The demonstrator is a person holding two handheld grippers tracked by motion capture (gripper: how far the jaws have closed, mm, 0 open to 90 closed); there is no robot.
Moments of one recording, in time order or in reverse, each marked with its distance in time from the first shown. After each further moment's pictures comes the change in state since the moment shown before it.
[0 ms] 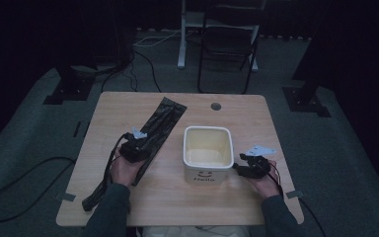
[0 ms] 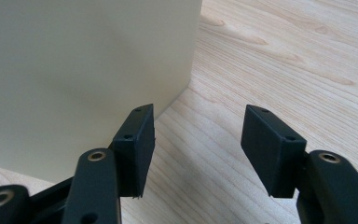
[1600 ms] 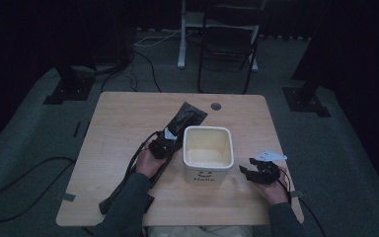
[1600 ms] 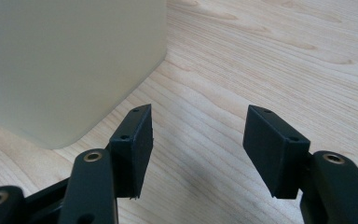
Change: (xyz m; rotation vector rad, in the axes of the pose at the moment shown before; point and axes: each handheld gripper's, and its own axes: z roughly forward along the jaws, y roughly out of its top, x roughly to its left) left arm -0.050 0.025 0.067 0.056 -0.235 0.270; right arm -0.009 -0.022 -0.022 0.002 -0.048 0.055
